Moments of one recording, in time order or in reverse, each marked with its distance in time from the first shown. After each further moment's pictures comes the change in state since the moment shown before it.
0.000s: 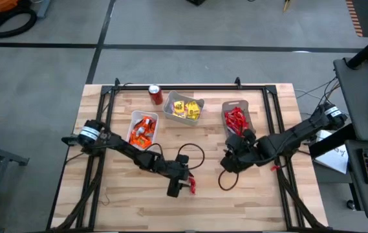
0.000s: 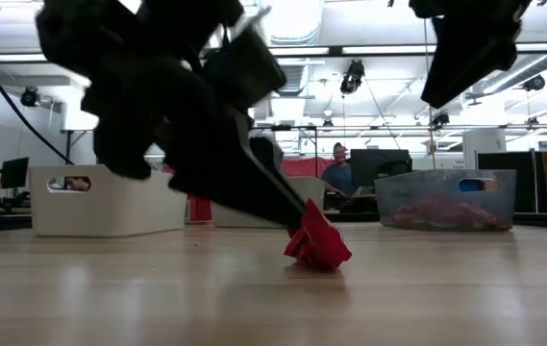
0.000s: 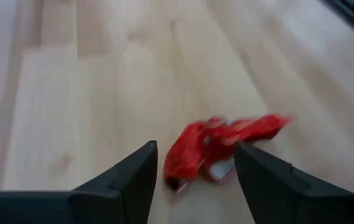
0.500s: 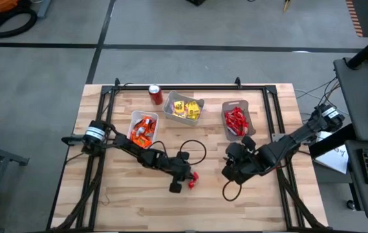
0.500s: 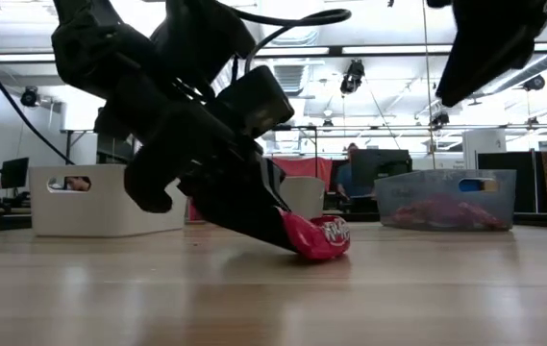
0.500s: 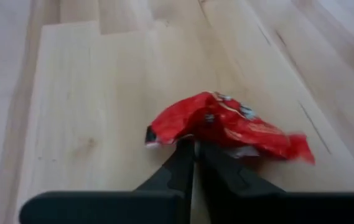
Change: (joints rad) left arm 0.032 0.061 0.001 0.016 0.013 -0.007; right arm 0.101 0.041 0.000 0.026 0.009 0.041
